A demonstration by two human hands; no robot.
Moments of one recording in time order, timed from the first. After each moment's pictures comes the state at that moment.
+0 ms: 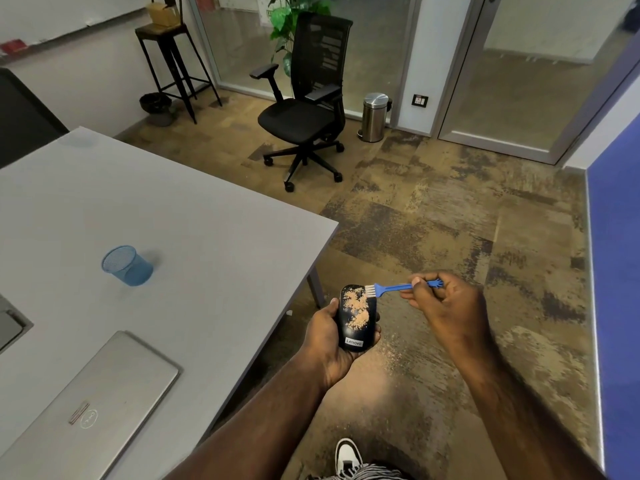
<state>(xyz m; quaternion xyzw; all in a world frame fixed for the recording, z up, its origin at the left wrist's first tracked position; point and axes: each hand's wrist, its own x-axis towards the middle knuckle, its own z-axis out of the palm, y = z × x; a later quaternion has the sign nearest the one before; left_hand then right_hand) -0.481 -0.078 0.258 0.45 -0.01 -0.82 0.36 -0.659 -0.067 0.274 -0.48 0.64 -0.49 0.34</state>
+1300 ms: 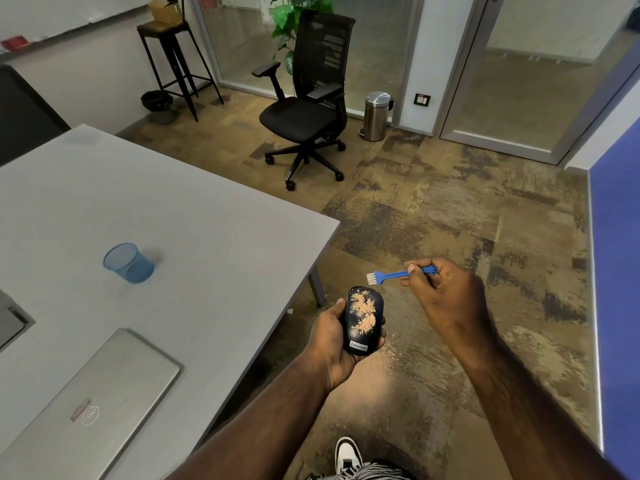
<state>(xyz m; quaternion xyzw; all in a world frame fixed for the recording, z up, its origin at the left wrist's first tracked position) -0.484 -0.072 0.267 0.47 -0.02 -0.81 0.35 -0.655 -0.079 0.291 -0.57 0.66 -0.44 0.22</state>
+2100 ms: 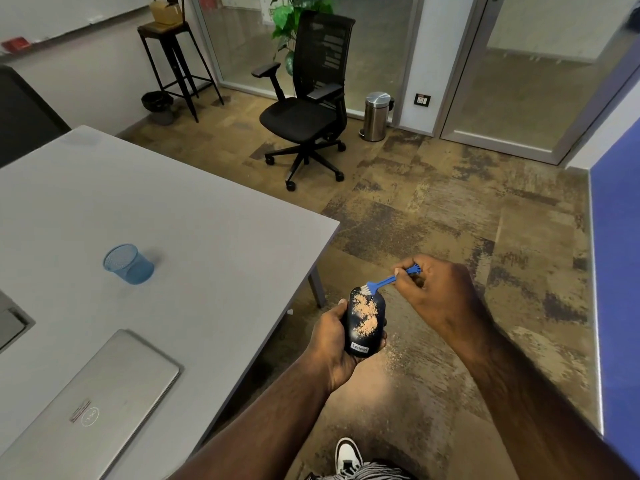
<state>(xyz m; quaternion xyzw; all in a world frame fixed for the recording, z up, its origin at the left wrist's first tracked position) -0.485 -0.073 0.260 0.48 -0.06 -0.81 0.34 -0.652 -0.087 0.312 -0.66 0.64 -0.34 0.19</state>
